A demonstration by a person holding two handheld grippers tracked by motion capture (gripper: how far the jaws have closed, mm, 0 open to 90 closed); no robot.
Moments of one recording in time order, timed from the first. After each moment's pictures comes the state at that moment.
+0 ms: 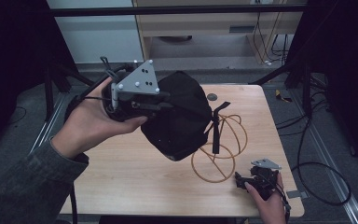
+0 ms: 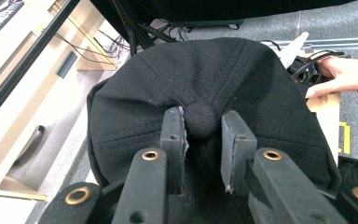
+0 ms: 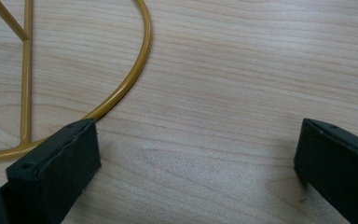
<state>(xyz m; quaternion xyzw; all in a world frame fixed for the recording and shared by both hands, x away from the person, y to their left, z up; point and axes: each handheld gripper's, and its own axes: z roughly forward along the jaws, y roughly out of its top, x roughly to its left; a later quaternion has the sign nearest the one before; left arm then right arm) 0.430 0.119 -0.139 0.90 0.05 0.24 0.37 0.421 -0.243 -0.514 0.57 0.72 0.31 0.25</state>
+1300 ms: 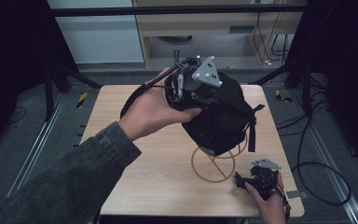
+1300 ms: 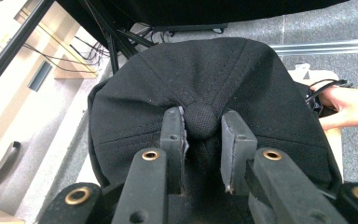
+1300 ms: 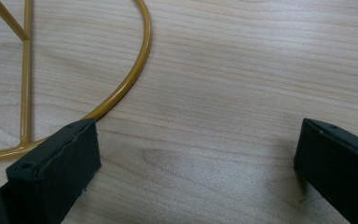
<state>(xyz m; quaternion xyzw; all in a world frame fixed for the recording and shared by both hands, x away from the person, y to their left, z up) 0.465 0.023 -0.155 0.91 0.03 0.21 0.36 0.421 -0.243 -0.514 0.57 0.72 0.31 0.25</state>
